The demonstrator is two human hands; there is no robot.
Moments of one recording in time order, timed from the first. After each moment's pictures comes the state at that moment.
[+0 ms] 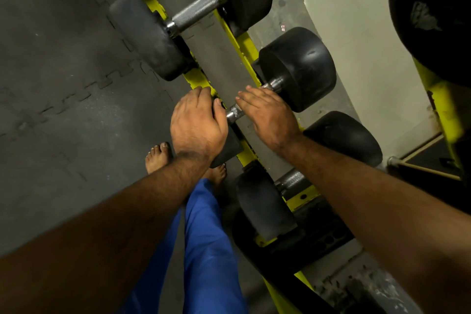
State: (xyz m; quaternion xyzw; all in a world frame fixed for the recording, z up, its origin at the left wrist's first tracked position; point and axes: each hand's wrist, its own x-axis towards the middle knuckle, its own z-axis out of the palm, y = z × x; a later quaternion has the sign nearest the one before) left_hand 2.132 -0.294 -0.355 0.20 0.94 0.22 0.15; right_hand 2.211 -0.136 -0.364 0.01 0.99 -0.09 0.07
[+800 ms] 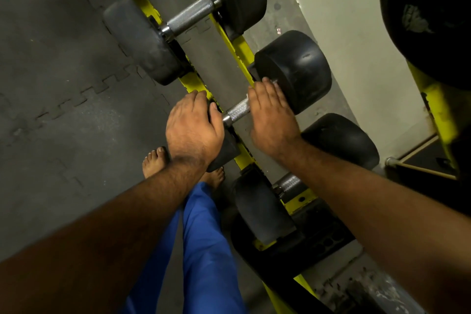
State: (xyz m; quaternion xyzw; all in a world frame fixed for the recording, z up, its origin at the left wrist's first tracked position) left_hand 2.132 -0.294 -0.353 0.20 0.94 0.22 0.15; right_hand 2.209 -0.141 -0.343 0.12 0.96 0.09 0.25
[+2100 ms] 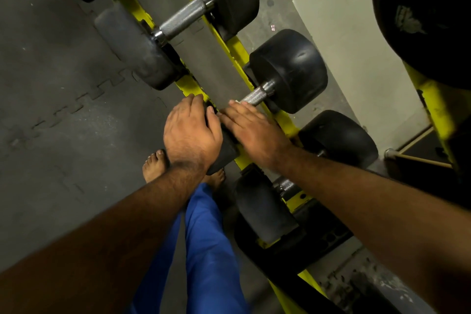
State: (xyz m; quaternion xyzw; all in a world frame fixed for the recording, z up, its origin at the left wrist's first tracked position) left_hand 2.131 -0.293 -0.350 0.21 0.94 0.21 0.16; right_hand 2.220 -0.157 -0.353 -0.04 0.98 -0.08 0.20
